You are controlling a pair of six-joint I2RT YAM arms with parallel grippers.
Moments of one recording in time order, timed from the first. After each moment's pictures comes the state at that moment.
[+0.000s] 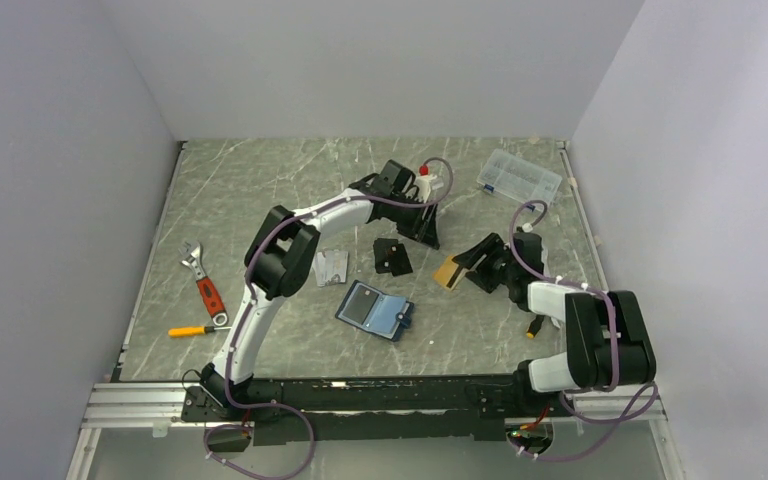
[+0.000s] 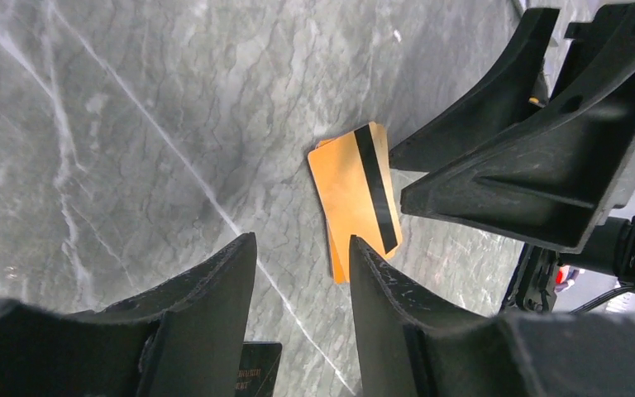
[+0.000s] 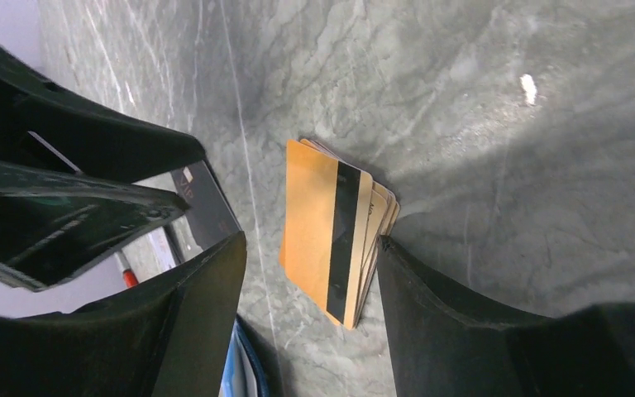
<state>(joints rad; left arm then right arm) -0.67 2.35 1.89 -0.37 0.68 -0.23 0.05 1.38 0.40 0.28 -0.33 0.89</state>
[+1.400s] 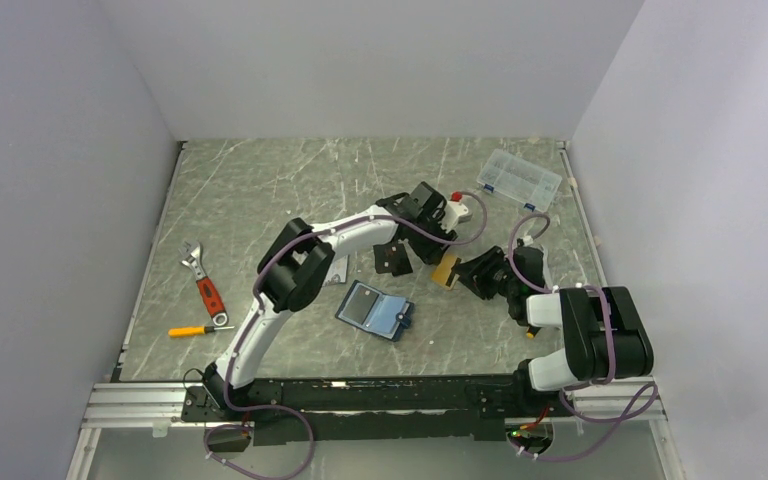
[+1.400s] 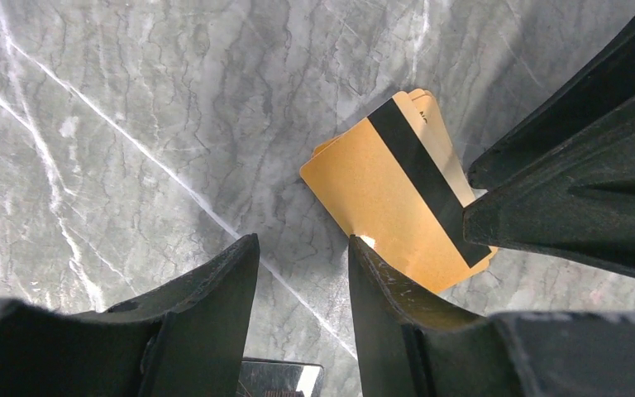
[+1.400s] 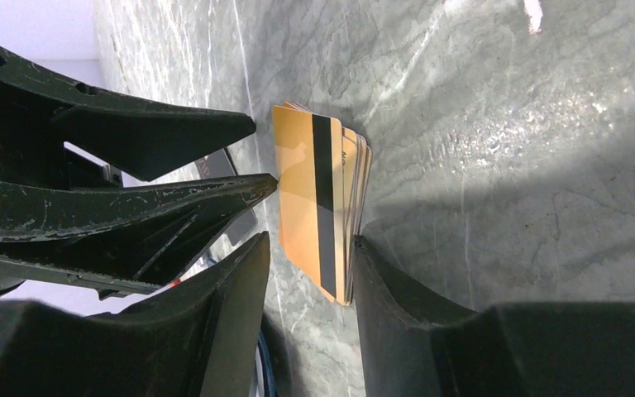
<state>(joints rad) -0.83 2.34 1.88 -0.45 0.29 0.12 0.03 1.45 0.27 0.55 -0.43 0.98</state>
